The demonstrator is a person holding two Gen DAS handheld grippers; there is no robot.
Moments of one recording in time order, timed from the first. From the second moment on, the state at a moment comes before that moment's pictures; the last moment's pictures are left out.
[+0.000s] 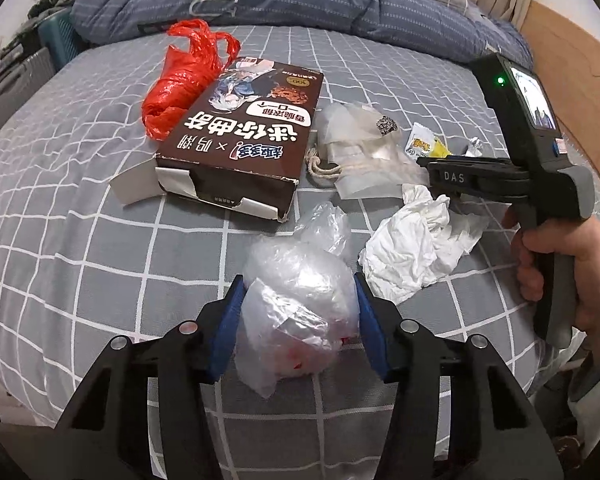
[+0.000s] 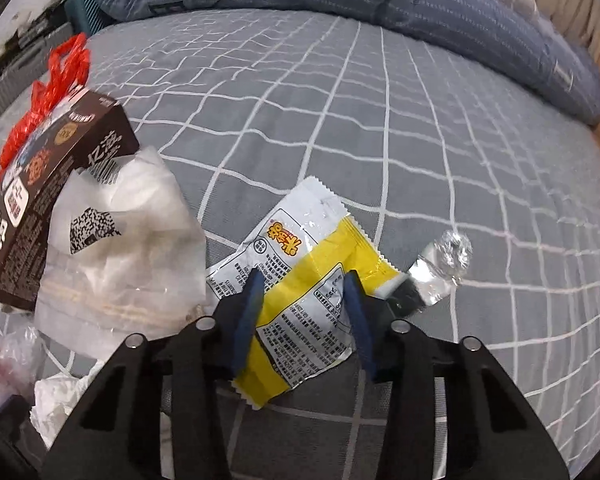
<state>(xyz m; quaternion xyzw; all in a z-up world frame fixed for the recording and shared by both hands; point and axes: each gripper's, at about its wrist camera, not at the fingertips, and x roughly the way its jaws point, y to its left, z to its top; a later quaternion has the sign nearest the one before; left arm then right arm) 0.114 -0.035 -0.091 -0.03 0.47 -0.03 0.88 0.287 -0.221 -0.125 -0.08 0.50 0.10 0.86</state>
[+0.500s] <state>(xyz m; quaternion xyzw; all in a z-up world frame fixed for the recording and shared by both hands) 0.107 -0.038 -0.084 -0.03 0.47 -0.04 0.88 0.269 -0.229 -0.111 -0.05 0.46 0.10 0.88</state>
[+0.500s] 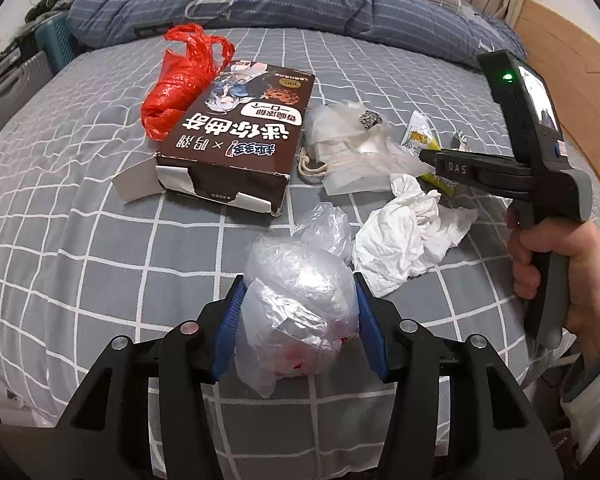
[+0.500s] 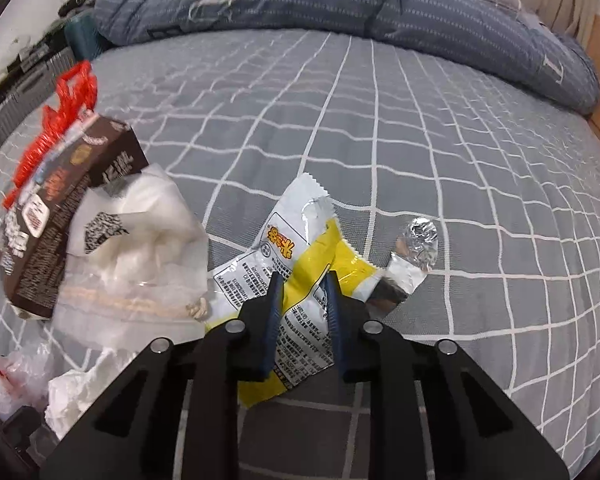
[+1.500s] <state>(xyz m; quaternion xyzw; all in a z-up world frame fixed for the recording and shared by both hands) 0.084 -0.038 -0.042 -0.02 0.45 -0.03 0.89 0.211 -0.259 -0.047 -0.03 0.42 0.06 0.91</state>
